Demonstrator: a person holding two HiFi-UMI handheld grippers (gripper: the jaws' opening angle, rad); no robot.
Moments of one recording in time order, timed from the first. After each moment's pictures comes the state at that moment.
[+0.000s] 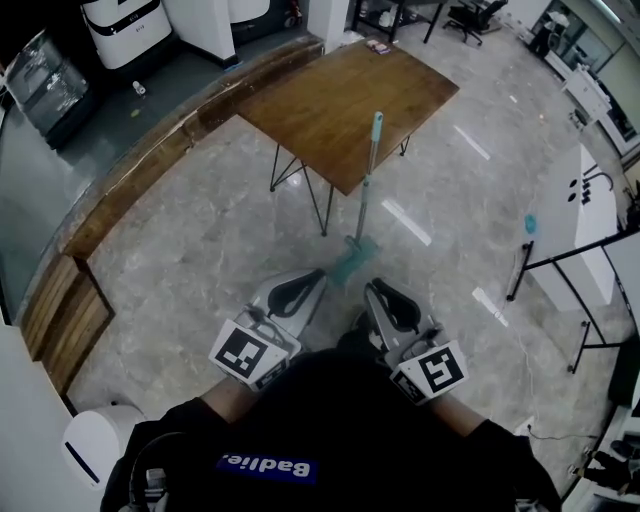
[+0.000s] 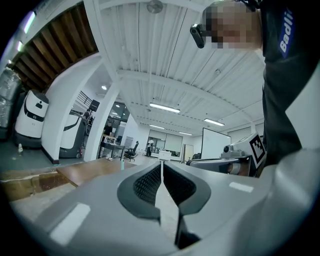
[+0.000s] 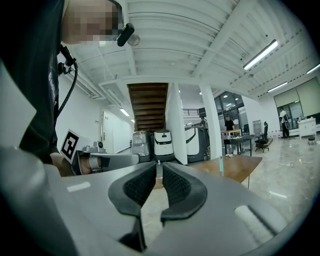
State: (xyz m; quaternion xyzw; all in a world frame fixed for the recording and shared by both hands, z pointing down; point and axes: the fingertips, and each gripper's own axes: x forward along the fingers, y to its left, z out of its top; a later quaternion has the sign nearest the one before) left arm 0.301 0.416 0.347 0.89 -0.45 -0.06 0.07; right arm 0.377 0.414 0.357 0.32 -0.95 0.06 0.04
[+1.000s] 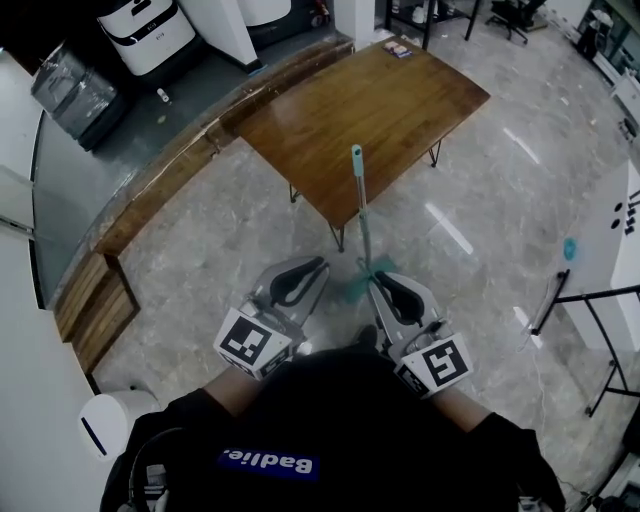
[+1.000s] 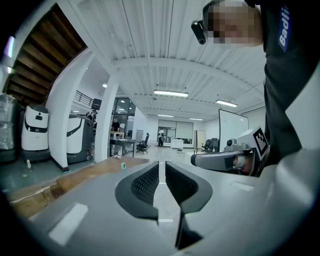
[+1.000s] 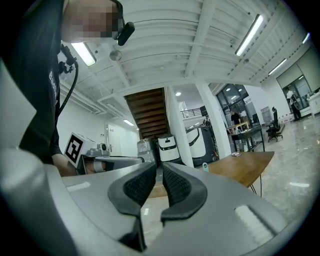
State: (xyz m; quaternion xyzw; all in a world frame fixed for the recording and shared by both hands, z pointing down) left arm 0.385 0.234 0.358 0.85 -0.51 0.05 0.07; right arm 0.466 0.232 0.365 0.25 -0.96 0.09 -0.01
